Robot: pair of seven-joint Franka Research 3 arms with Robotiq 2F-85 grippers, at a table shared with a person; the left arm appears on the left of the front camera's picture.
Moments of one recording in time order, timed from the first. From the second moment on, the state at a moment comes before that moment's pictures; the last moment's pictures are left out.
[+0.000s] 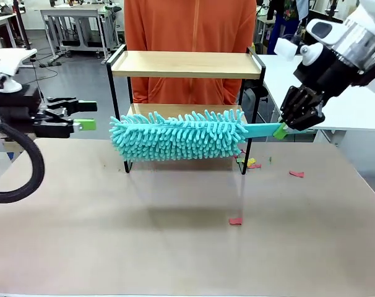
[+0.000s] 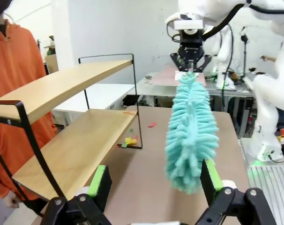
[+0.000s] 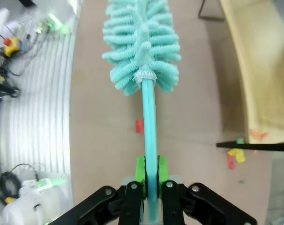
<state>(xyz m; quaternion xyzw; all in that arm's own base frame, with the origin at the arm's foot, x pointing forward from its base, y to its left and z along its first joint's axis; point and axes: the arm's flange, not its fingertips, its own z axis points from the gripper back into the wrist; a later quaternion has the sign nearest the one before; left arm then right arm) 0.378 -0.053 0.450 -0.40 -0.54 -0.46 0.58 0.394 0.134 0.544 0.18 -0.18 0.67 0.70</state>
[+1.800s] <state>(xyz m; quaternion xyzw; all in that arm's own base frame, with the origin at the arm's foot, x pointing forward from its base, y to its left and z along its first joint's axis) 0.362 -0.170 0.421 -0.49 -0.48 -0.48 0.54 0.399 0.122 0.535 0.19 -0.19 0.67 0.69</state>
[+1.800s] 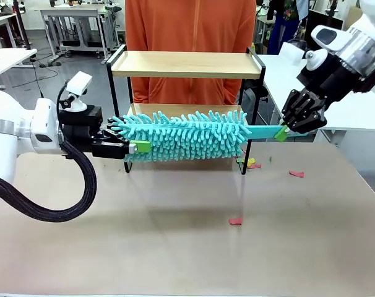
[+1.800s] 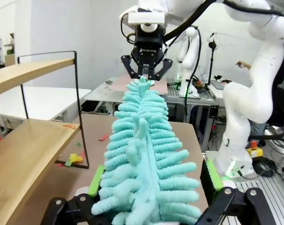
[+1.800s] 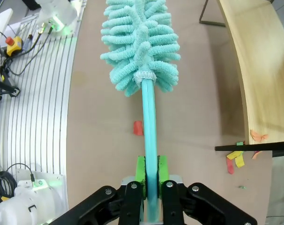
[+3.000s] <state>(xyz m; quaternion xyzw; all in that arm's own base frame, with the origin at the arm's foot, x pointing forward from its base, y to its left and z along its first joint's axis) 0.364 -0.165 0.419 -0.48 -0.48 -0.48 0.55 0.397 0.124 0.534 0.19 -0.18 0.68 0.69</state>
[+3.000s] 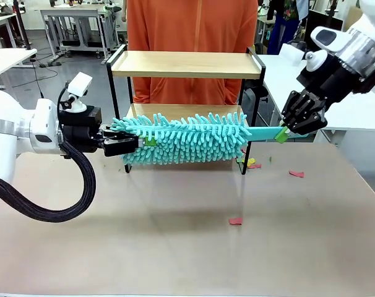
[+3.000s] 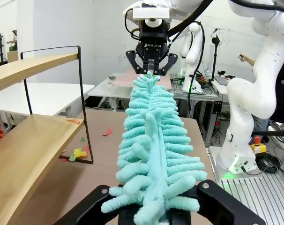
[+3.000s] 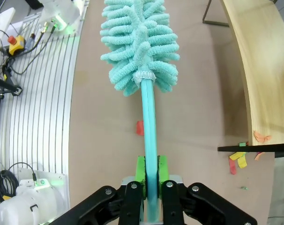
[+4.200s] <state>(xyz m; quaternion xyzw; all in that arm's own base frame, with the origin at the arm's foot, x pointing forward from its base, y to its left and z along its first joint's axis) 0.364 -0.166 0.418 -0.48 -0.48 -0.49 0.56 0.375 -0.005 0.605 0.31 -0.37 0.51 0.71</state>
